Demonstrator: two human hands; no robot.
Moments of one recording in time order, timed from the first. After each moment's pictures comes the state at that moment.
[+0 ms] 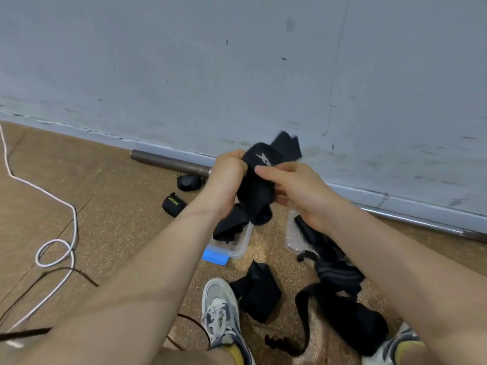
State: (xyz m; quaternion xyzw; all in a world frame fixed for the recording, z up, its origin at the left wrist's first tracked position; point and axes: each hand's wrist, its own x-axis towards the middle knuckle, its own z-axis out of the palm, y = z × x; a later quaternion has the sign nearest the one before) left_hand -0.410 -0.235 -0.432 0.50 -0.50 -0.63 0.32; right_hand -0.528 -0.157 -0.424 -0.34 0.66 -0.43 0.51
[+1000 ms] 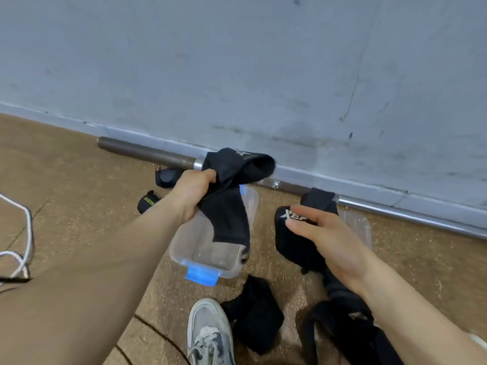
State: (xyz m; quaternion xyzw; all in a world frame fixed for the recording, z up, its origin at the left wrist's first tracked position) left_hand -0.388 -0.354 -0.580 0.61 -0.43 -0.62 0.23; right_hand -0.568 -0.166 -0.541 -0.25 0.70 -0.36 0.56
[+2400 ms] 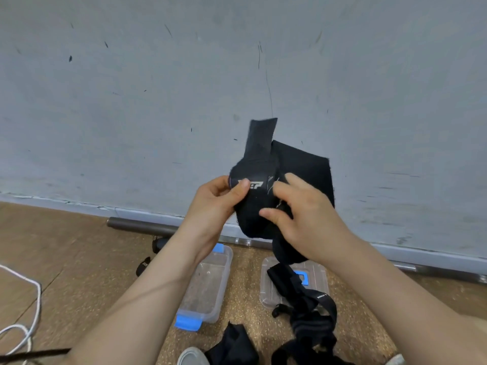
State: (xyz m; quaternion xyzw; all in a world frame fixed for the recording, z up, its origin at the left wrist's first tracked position) left_hand -0.450 -0.186 -0.341 0.33 -0.59 -0.63 0.37; right_hand -0.596 -0.089 -0.338 -0.68 0.64 -0.36 0.00
